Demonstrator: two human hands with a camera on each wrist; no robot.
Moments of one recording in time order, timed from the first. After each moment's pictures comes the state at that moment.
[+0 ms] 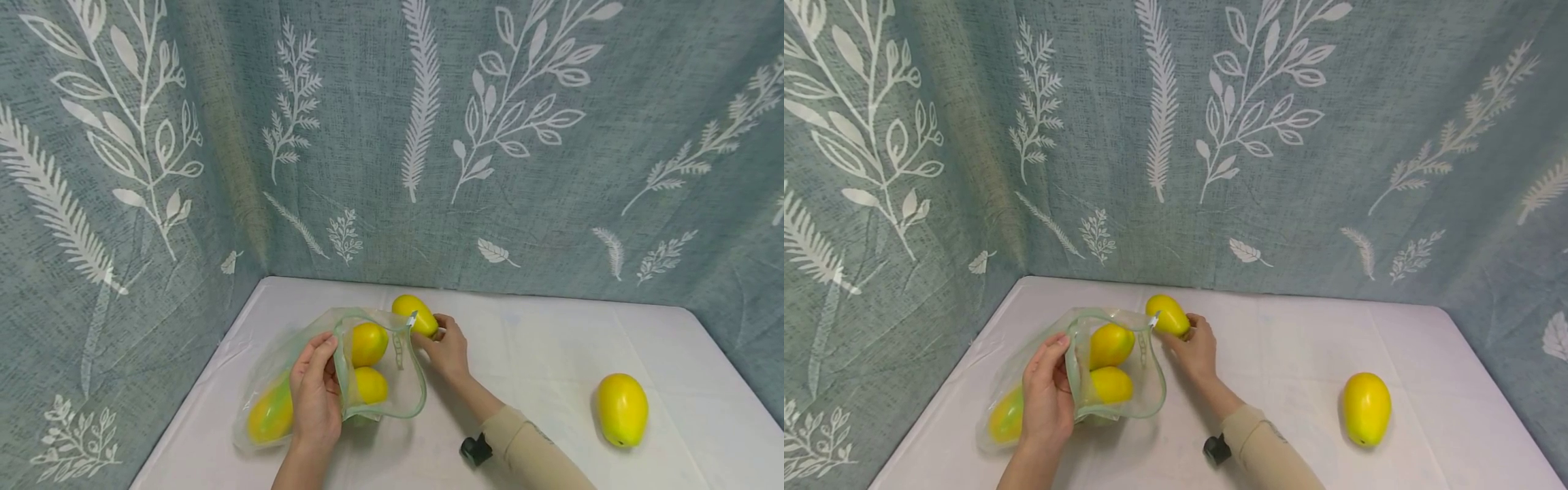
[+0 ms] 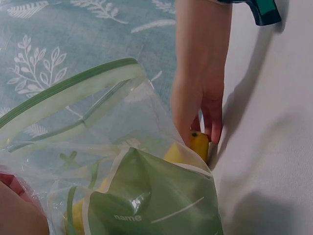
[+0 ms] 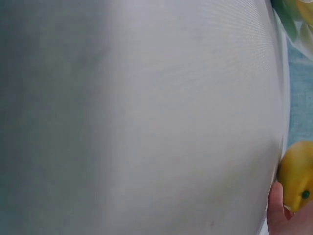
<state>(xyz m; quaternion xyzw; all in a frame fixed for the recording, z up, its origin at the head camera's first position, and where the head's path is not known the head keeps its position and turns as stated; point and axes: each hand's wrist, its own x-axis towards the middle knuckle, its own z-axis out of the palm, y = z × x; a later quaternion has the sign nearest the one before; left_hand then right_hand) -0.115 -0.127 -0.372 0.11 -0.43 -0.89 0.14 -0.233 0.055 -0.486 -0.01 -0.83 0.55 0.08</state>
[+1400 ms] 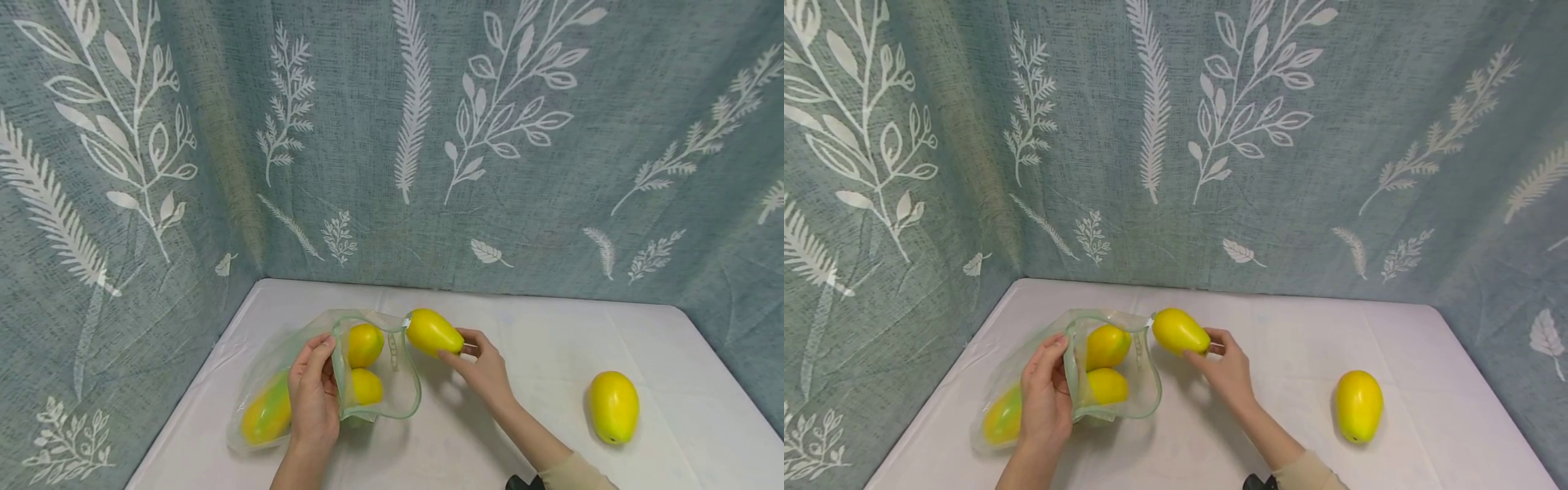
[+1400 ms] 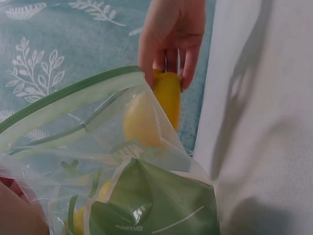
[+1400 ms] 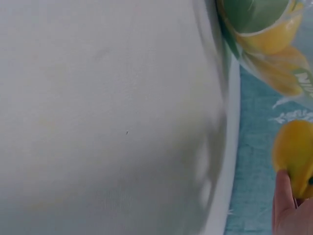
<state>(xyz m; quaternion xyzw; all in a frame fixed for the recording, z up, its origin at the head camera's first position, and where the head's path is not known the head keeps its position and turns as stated) -0.114 -0.121 -0.373 0.12 -0.43 -0.88 0.13 -0.177 0.114 -0.448 -0.03 -0.83 0.55 0.04</state>
